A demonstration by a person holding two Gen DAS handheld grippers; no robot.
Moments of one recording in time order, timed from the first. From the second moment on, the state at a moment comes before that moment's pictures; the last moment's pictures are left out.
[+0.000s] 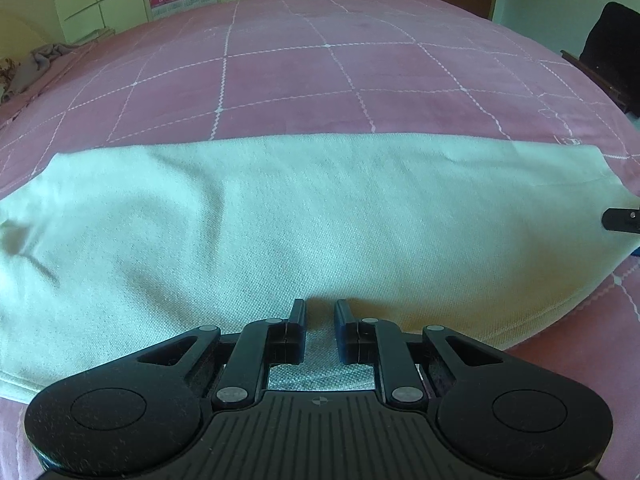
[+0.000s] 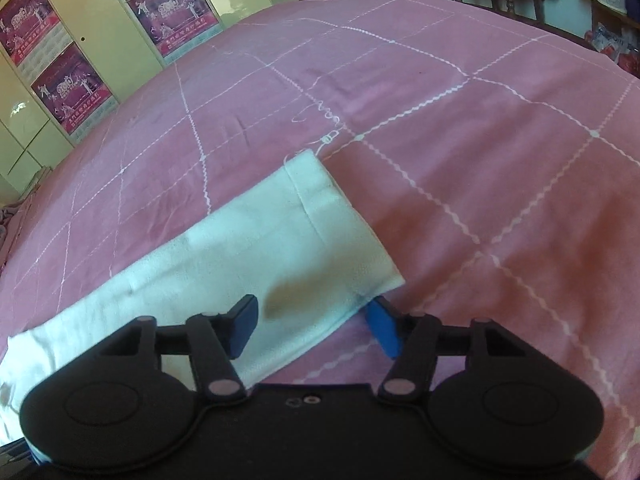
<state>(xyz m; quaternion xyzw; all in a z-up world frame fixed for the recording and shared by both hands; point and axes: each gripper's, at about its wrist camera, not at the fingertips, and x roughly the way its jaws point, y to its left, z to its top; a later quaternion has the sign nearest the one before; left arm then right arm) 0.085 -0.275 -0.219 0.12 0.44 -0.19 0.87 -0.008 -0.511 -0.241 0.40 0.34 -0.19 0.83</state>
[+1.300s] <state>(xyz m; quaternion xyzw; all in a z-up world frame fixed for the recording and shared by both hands) 0.151 -0.100 -0.206 -0.16 0.51 -0.17 0.83 0.057 -0.244 -0.125 0.14 0.32 0.09 0.93</state>
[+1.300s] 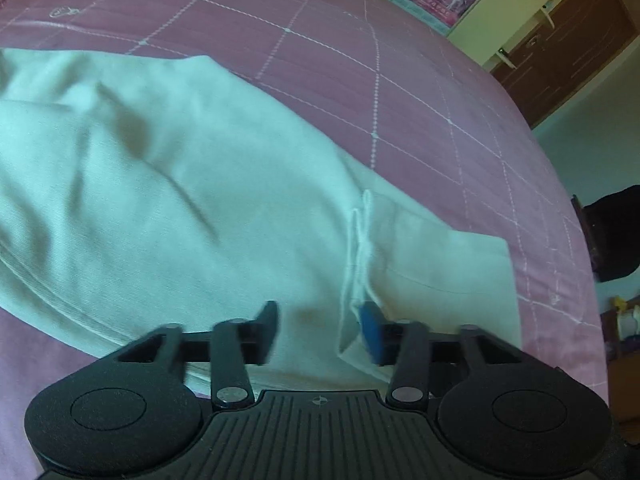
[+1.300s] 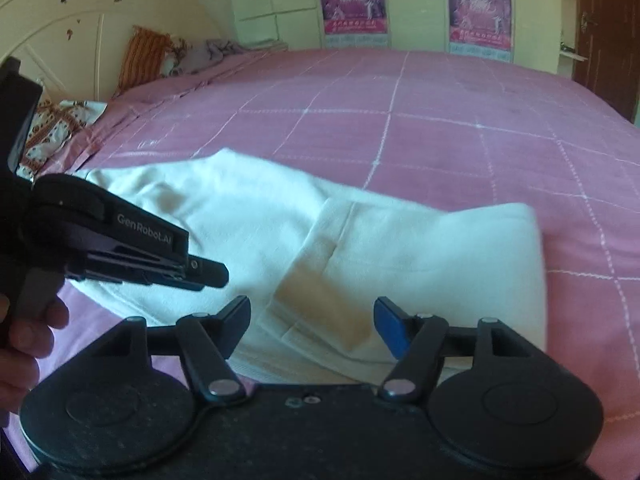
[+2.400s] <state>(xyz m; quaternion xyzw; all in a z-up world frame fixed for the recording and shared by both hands) 0.135 -0.046 -0.214 -0.11 0.47 -0.13 0.87 0.054 -0.300 -0.149 0.17 0.31 -0.02 0.93</state>
